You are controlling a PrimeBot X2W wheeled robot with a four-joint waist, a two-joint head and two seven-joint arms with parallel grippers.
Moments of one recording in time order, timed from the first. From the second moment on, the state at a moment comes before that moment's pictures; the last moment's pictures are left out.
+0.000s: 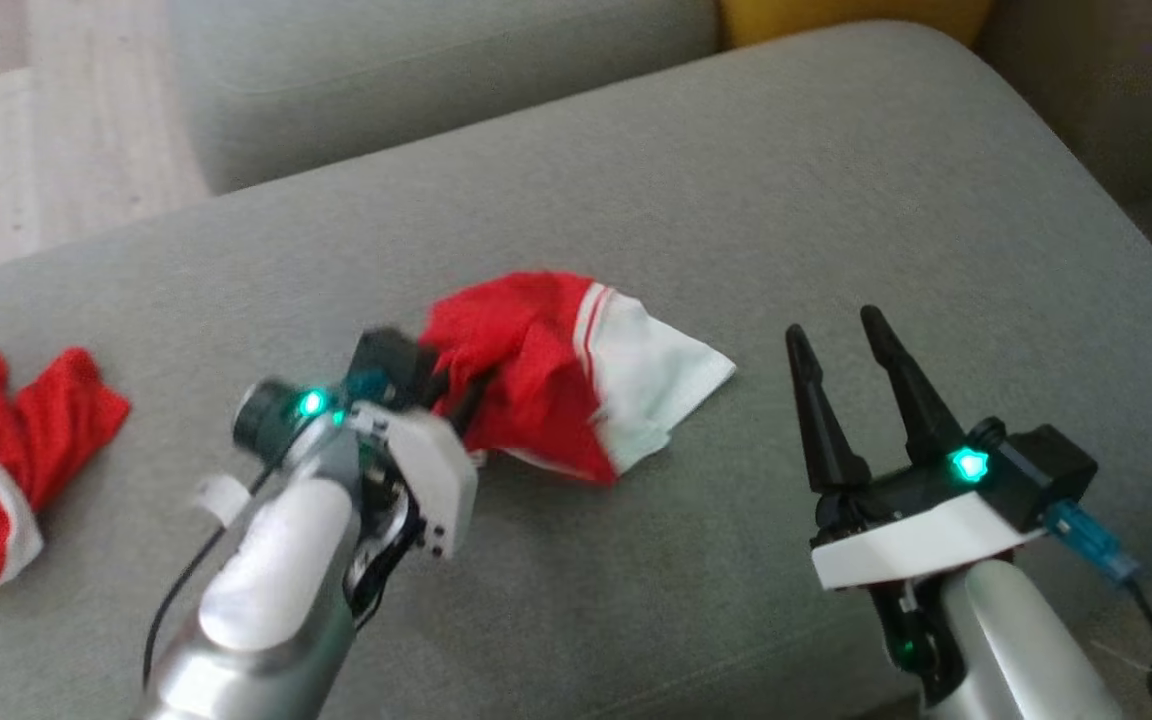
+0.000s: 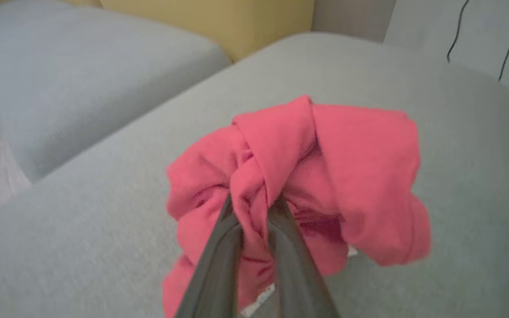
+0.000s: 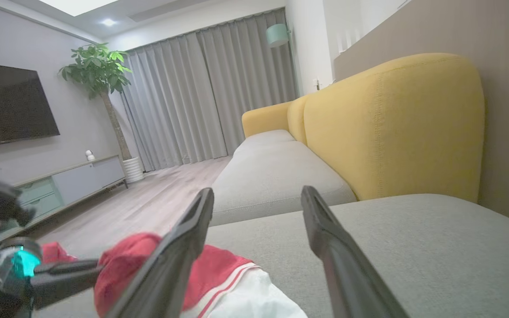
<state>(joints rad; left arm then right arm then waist) -0.47 0.13 -0.55 0.56 -0.24 -0.12 0.05 -0.15 -0.08 0.29 0.16 0.30 0.12 -0.25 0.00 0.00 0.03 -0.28</state>
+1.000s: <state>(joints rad) -0.28 0.22 -0.33 0.25 -0.38 0.08 -0.24 -0.12 -0.14 0.24 0.14 0.31 0.12 -0.25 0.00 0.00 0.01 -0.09</state>
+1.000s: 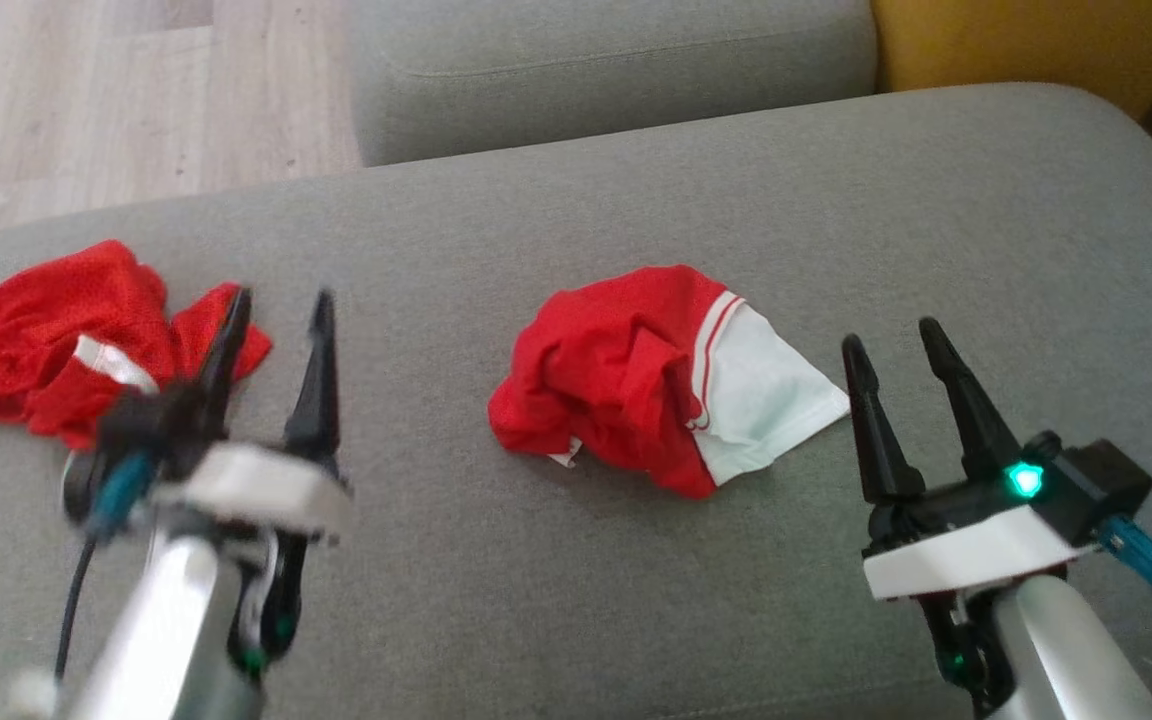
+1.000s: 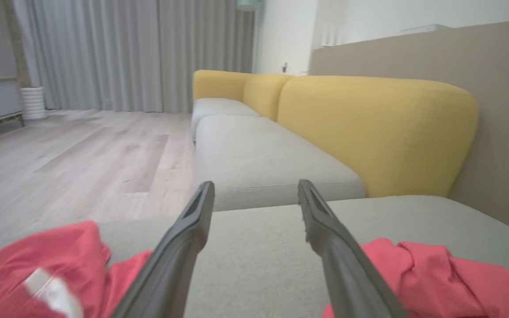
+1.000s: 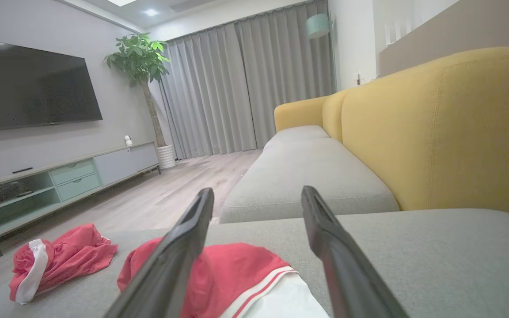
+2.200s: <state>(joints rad) 0.05 0.06 -0.12 0.13 -0.21 0.05 -0.25 -0.14 -0.17 0.19 0.31 0.38 0.12 -0.22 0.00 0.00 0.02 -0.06</state>
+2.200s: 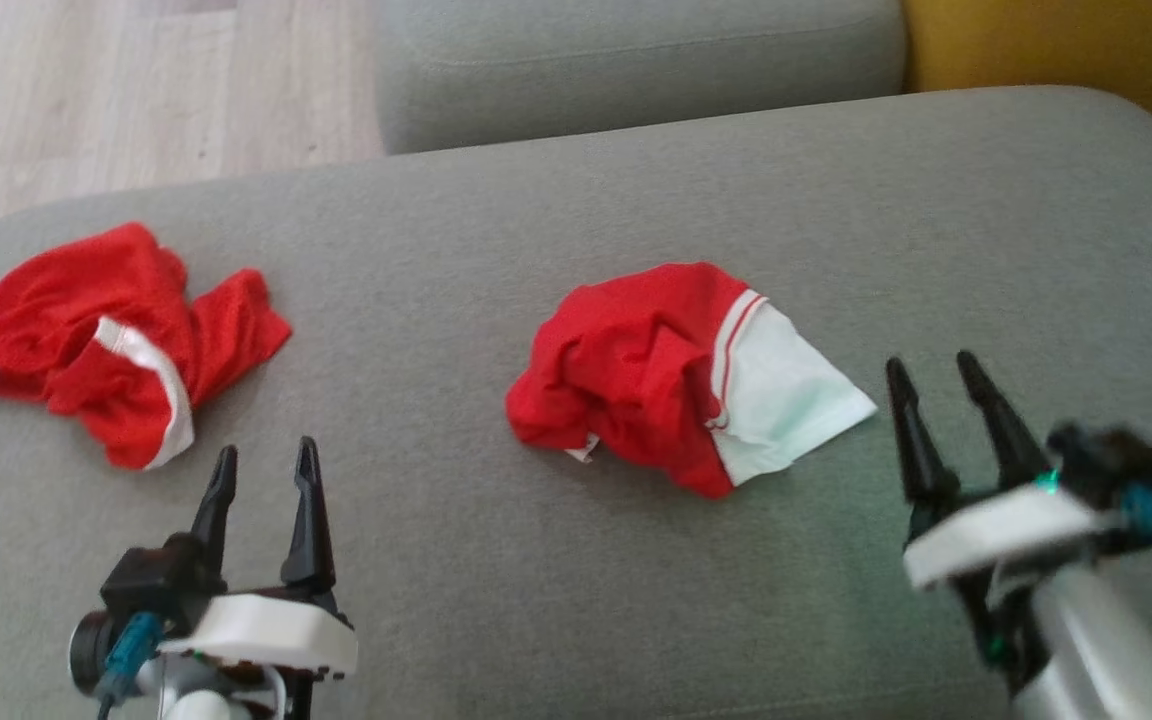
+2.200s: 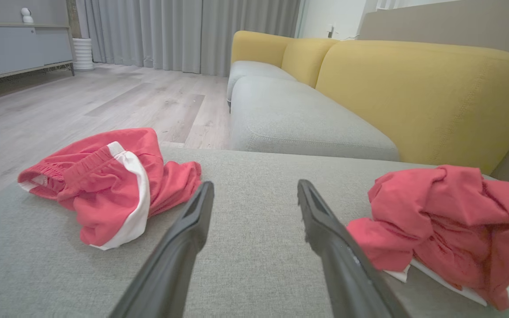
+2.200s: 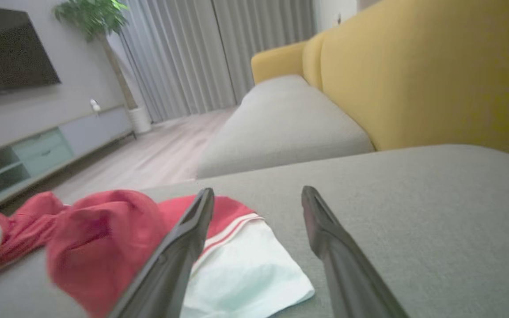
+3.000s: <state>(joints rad) -0.05 0.05 -0.21 0.15 -0.25 0.07 -0.25 -0.67 -0.31 0.35 1.01 0.64 0.12 0.40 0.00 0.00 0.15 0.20</state>
